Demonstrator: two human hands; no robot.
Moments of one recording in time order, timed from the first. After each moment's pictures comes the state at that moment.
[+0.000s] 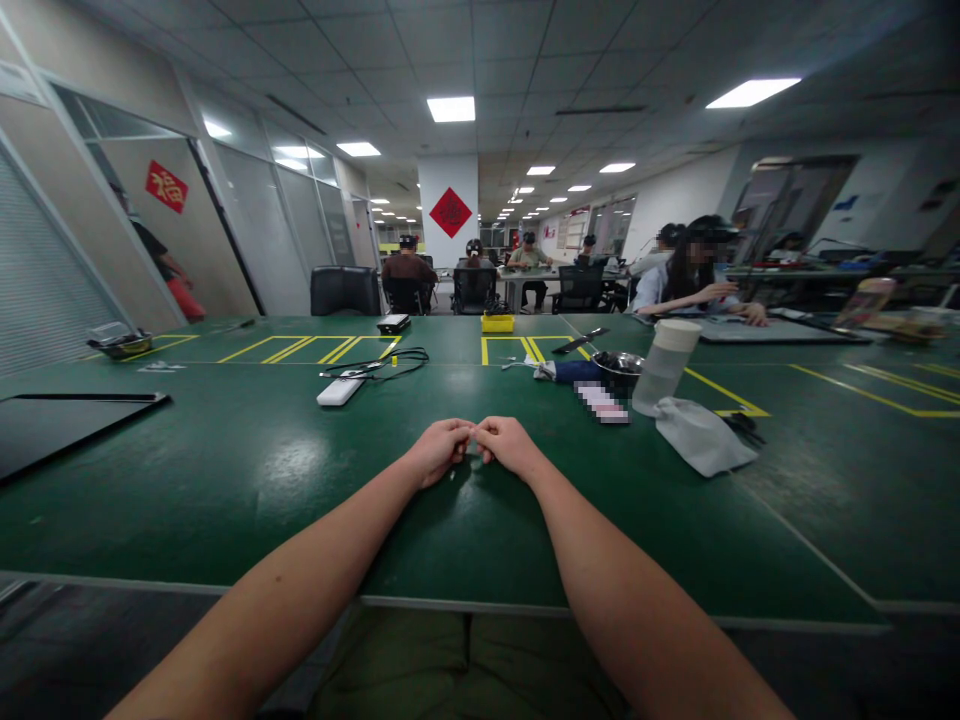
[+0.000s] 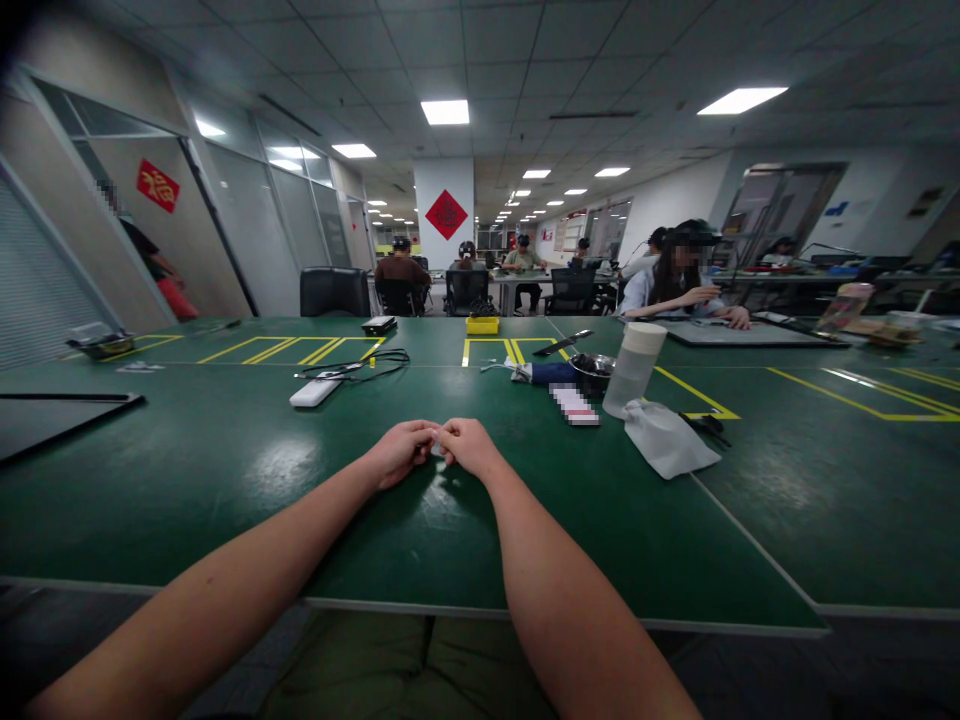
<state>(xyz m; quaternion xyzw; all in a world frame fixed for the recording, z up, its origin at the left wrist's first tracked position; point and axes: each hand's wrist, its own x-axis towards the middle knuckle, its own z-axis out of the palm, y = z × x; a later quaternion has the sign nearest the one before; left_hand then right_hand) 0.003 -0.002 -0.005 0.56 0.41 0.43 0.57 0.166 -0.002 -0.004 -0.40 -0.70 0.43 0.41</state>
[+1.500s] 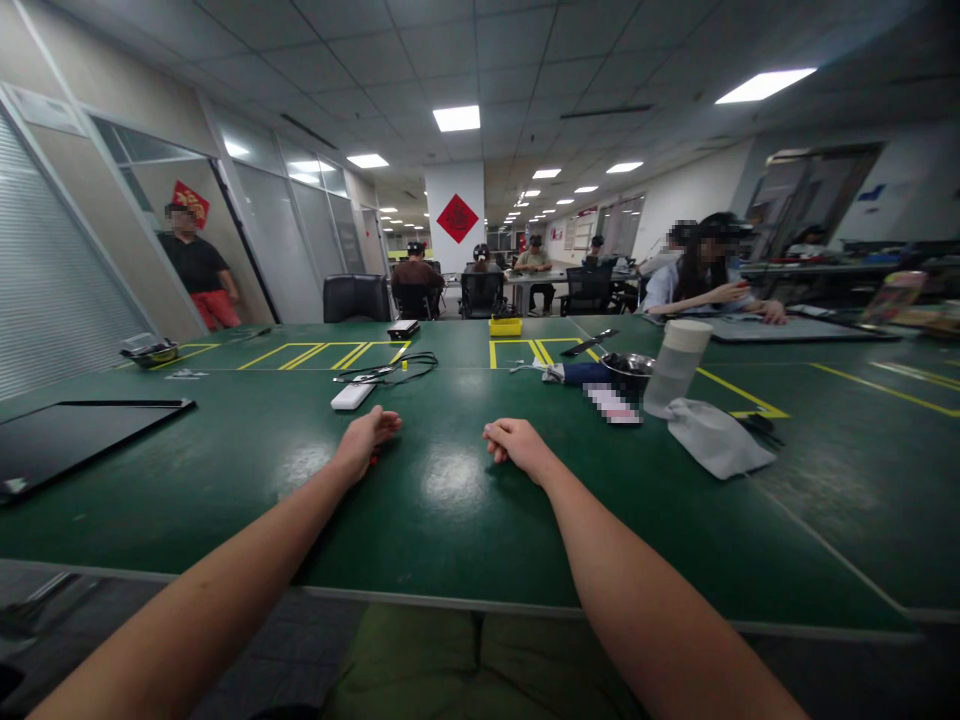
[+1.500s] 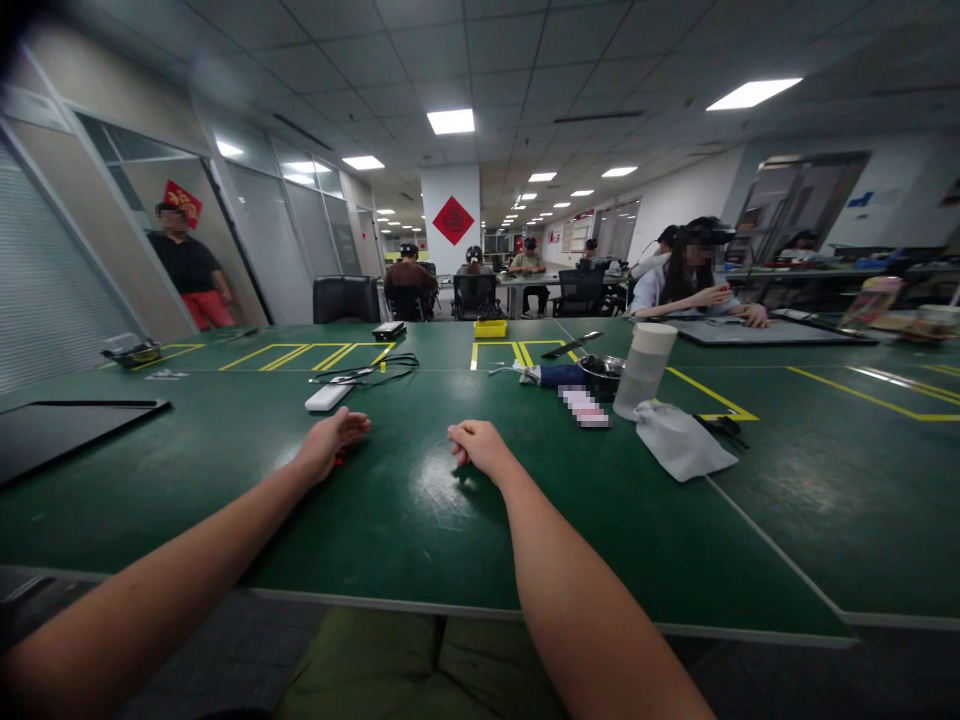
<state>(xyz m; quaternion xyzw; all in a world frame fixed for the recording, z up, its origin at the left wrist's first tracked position) -0.133 0.004 0.002 0.45 0.53 0.56 0.45 0.168 0.001 -0.006 -0.40 -0.66 0.47 0.43</state>
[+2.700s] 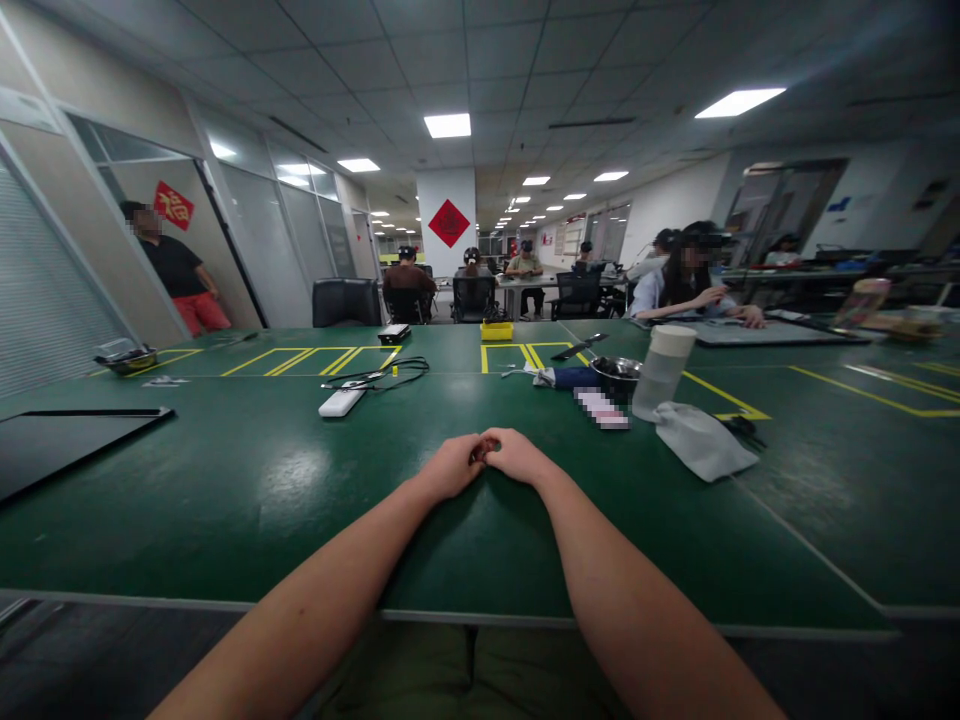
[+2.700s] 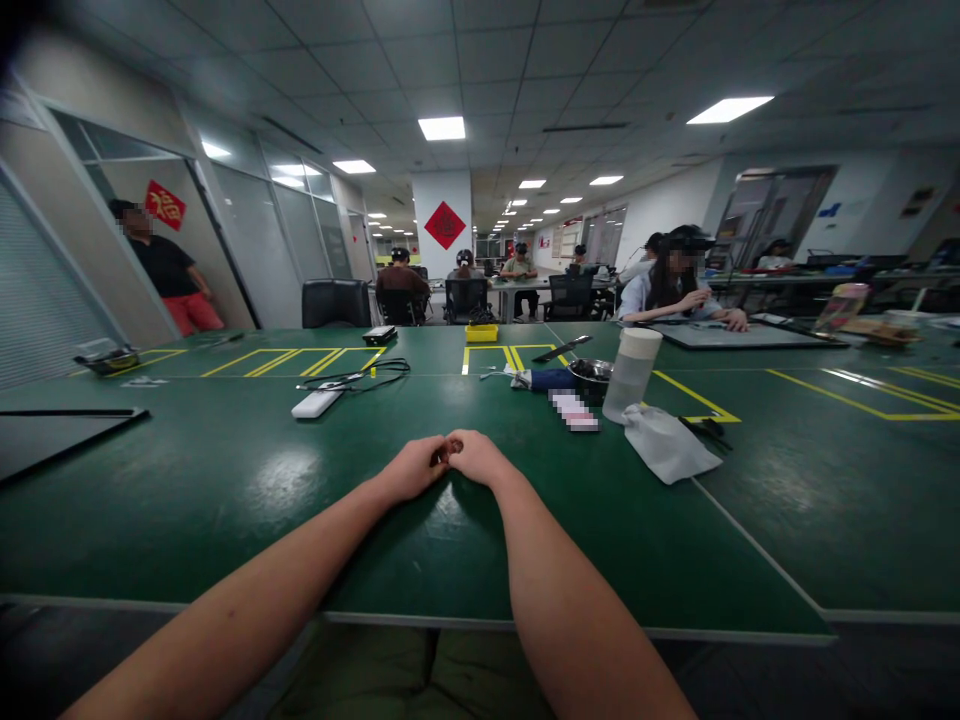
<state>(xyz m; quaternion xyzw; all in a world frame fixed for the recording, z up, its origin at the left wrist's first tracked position) 0.014 -0.016 -0.001 0.85 0.43 0.27 0.13 0.180 0.002 -0.001 -0.44 -0.80 0.26 0.31</state>
